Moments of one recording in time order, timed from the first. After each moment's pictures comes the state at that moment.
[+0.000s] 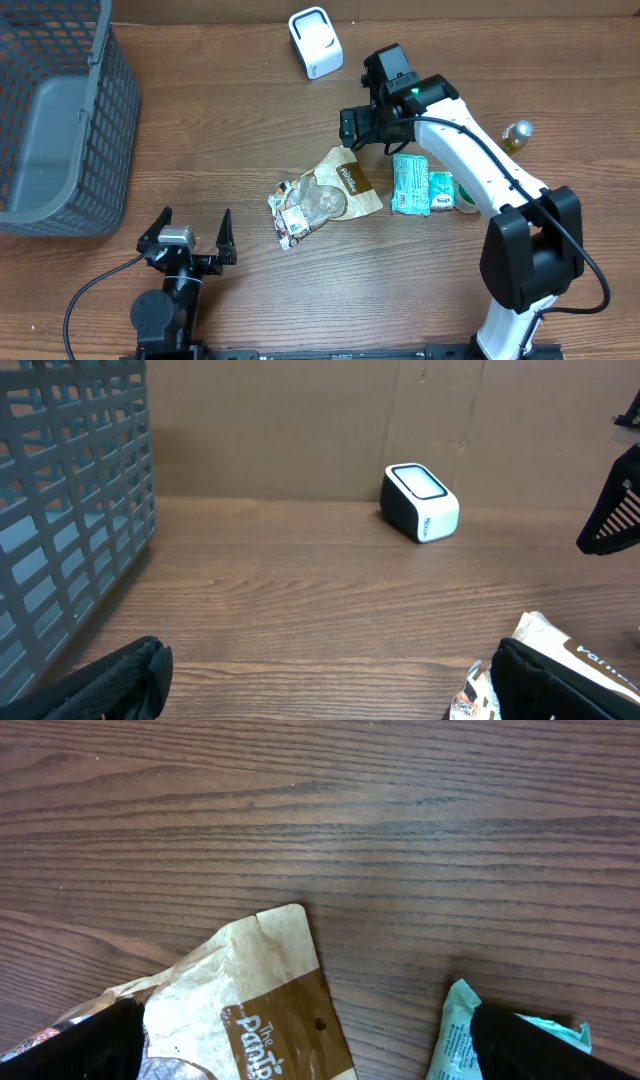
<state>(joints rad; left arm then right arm) 0.05 0.02 0.01 -0.06 0.13 -0.08 0.40 1.95 1.63 -0.87 -0.06 0.28</state>
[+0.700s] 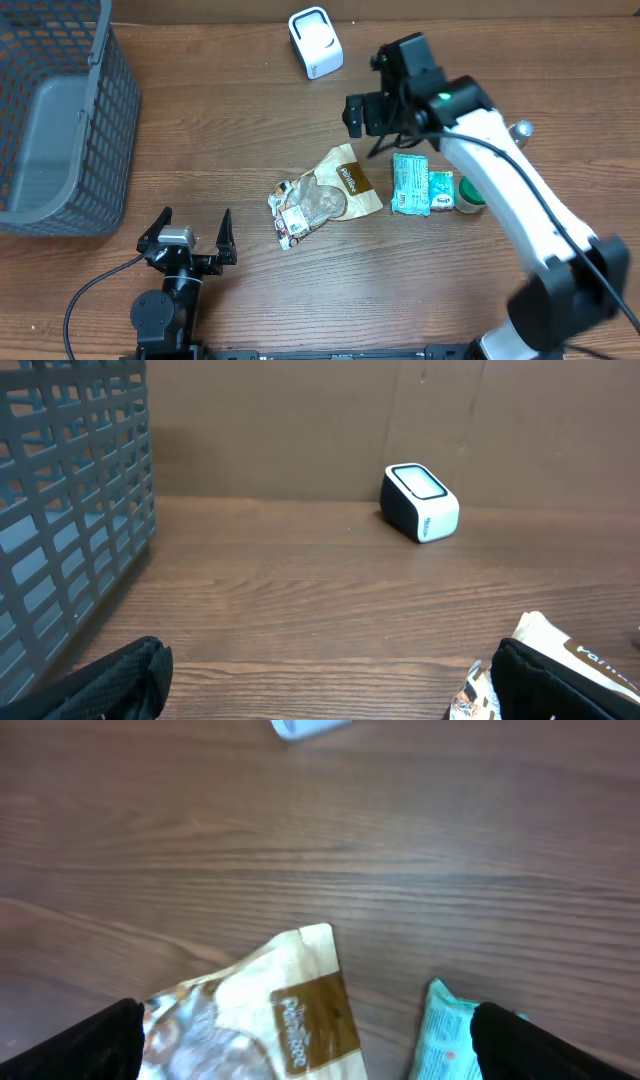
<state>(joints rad) 0.05 0.02 0.01 -0.06 0.13 -0.08 0.40 1.73 1.62 -0.89 -0.07 0.25</state>
